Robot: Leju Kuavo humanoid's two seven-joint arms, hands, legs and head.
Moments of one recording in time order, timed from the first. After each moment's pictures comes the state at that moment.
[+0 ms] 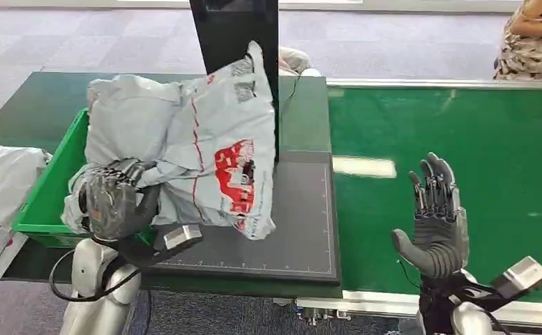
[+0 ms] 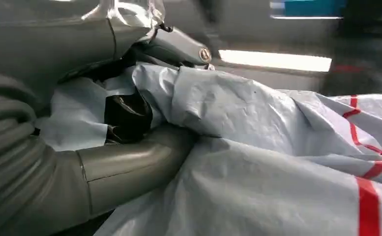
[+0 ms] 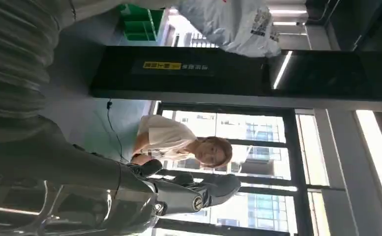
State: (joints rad) left arm -0.13 -0.05 -0.04 -1.62 -1.25 0.70 -0.36; right arm -0.03 0.09 -0.04 -1.67 -0.16 0.43 -0.55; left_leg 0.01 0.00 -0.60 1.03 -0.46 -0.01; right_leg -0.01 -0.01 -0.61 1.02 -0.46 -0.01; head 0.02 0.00
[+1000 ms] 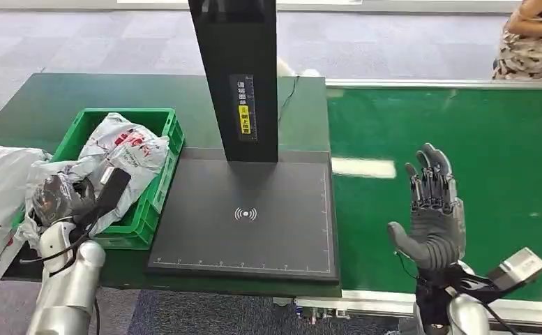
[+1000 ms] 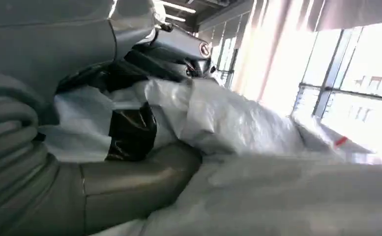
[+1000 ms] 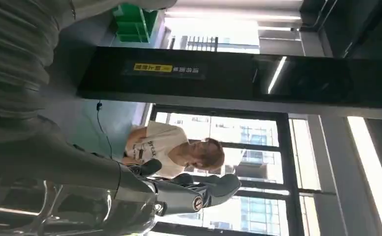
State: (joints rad) left arm -0.37 0.05 0.32 -1.02 -1.33 0.65 0.02; right arm -0.07 0.12 -0.04 -1.67 -0.15 0.45 -0.53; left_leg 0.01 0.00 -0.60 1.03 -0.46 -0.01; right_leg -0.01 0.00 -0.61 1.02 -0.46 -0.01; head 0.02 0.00
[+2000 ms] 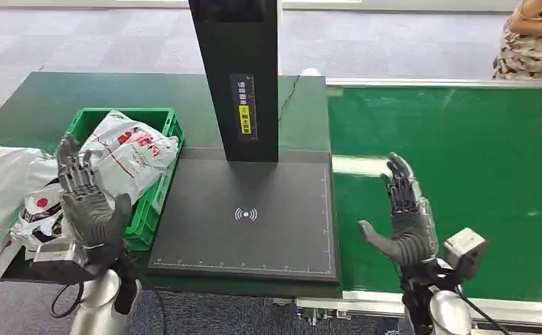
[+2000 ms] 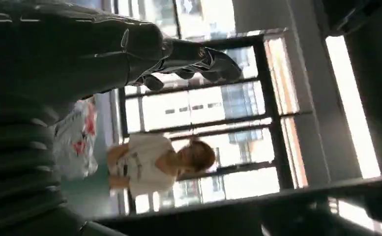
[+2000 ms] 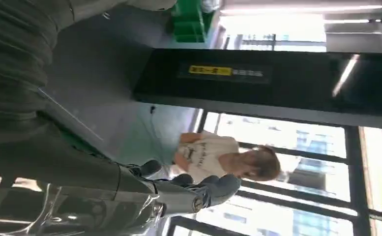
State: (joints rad) left arm -0.07 -0.12 -0.05 -1.64 -0.16 0.28 -0.65; right arm -0.07 0.08 0.05 -1.58 -0.02 0.35 -0.43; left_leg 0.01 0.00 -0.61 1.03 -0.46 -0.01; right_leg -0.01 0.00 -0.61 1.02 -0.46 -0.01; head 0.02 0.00
